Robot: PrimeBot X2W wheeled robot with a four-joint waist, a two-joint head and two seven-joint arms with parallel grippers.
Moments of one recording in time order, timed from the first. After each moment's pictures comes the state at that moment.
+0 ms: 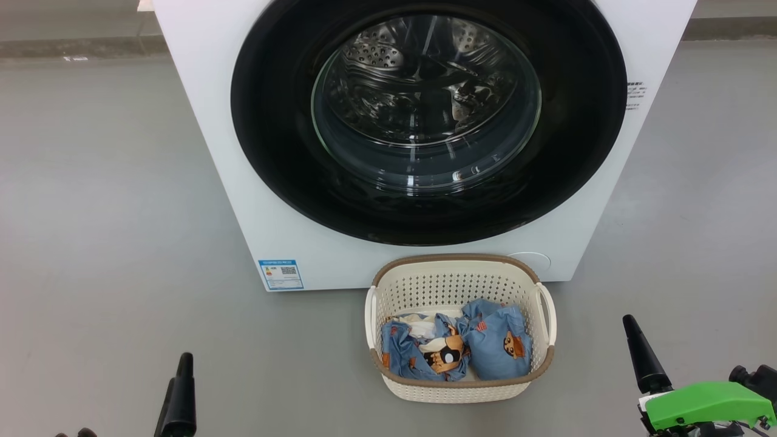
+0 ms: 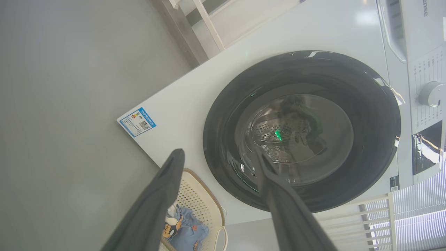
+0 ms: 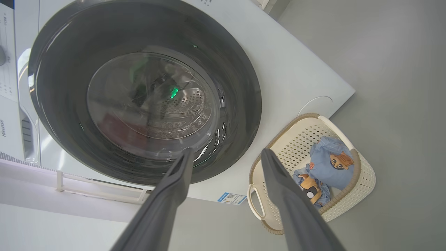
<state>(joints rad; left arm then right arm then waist) -0.01 0.05 0.01 0.29 -1.18 -0.12 -0.02 -0.01 -0.06 -0.04 0.32 1.16 0.12 -0.02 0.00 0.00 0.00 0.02</state>
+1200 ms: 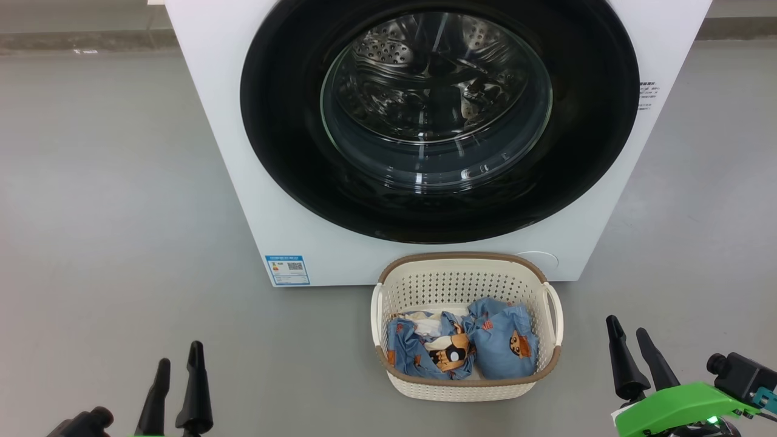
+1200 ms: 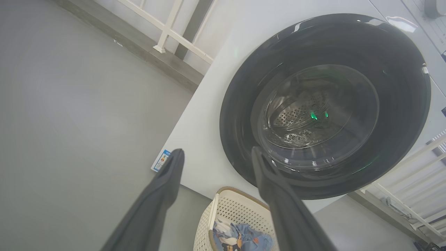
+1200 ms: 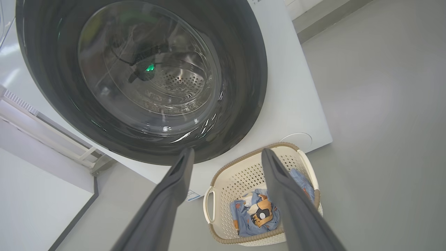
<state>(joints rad) -0.01 0.05 0.00 0.25 -0.73 -0.12 -0.12 -0.01 -0.06 0.00 0.32 0.73 0.12 -0.11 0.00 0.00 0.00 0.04</state>
